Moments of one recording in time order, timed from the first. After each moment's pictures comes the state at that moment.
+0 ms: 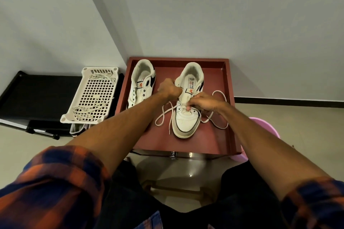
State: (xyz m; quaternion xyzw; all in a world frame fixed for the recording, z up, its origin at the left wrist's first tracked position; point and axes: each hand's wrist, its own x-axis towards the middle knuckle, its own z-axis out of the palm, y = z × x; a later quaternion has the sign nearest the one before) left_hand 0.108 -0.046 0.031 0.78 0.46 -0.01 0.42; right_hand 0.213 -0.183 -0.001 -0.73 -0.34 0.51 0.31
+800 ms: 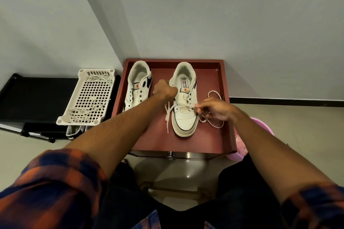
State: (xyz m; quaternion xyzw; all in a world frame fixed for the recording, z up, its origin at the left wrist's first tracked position) left_hand 0.105 -0.053 0.031 0.73 0.51 0.03 0.45; right_hand 0.228 -0.231 -0.002 -0.66 -0.19 0.59 0.43
